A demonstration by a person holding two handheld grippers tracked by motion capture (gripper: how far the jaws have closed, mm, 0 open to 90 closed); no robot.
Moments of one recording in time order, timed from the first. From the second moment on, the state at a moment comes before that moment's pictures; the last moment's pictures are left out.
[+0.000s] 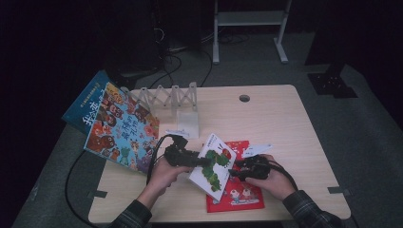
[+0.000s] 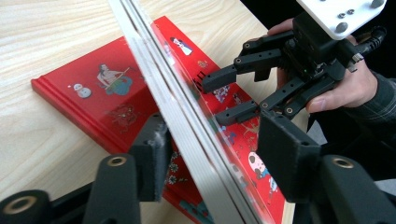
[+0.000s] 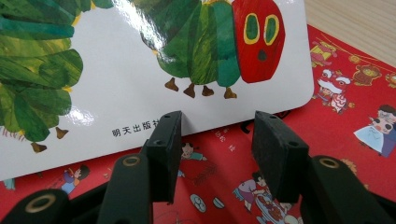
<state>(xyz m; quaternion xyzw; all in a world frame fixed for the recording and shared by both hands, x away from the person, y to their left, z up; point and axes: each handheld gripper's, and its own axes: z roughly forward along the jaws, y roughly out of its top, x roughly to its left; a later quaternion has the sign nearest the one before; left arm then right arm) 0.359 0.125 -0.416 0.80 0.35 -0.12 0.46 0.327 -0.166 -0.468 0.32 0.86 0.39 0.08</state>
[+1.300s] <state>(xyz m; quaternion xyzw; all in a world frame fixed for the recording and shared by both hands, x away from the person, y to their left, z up) 0.362 0.113 -0.397 0.79 0.37 -0.17 0.46 0.375 -0.277 -0.481 0.50 0.77 0.35 0.19</state>
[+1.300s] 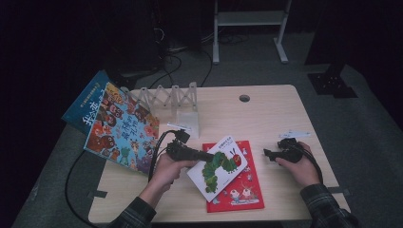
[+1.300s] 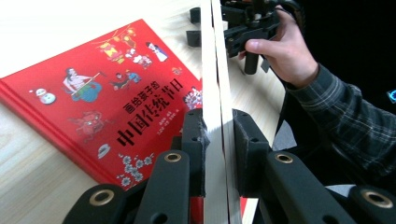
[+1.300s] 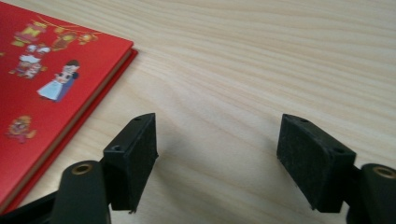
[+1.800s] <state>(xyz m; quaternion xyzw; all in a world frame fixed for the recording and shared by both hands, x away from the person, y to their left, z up) 0.363 0.121 -0.380 0.79 0.36 -0.15 0.48 0.376 -0.275 -0.487 0.49 0.77 0.34 0.21</state>
